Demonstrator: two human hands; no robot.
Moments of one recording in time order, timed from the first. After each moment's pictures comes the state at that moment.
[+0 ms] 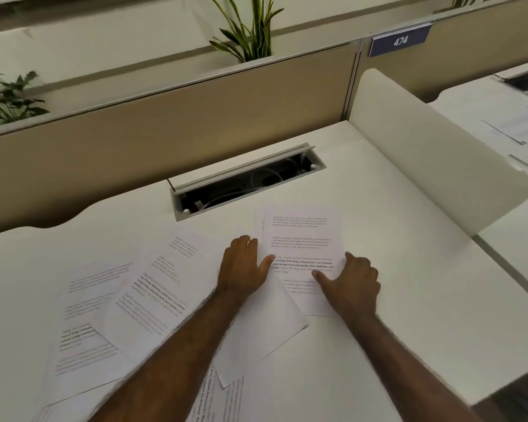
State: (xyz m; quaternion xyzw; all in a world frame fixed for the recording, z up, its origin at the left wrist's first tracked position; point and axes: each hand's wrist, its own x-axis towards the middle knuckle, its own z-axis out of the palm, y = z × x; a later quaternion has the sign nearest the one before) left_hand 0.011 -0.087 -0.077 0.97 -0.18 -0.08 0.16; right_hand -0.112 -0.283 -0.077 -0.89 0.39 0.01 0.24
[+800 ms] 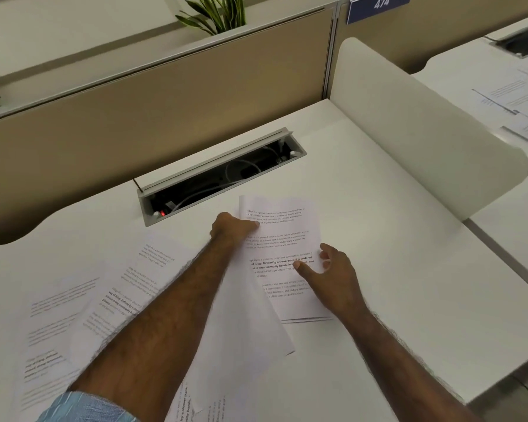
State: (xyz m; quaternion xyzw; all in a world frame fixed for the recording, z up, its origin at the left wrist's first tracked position) left_hand 0.101 -0.160 -0.070 0.88 0.13 -0.24 0.38; right_hand -0.099 -0.309 -0.069 -0.80 0.36 -0.01 0.49
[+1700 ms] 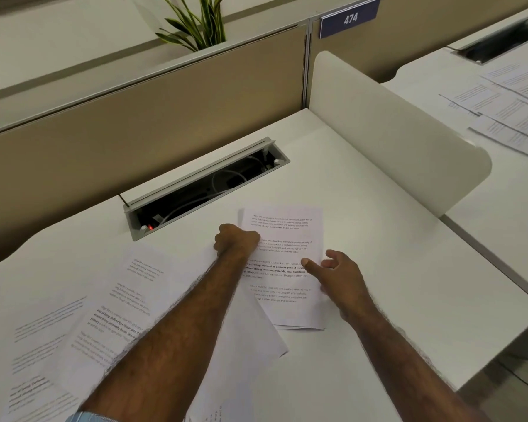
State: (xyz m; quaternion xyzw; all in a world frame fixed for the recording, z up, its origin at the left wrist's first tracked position) left_hand 0.070 -0.198 -0.057 0.91 0.15 -0.23 0.32; right_hand -0.111 -0.333 -0.067 -0.68 0.42 -0.03 0.61
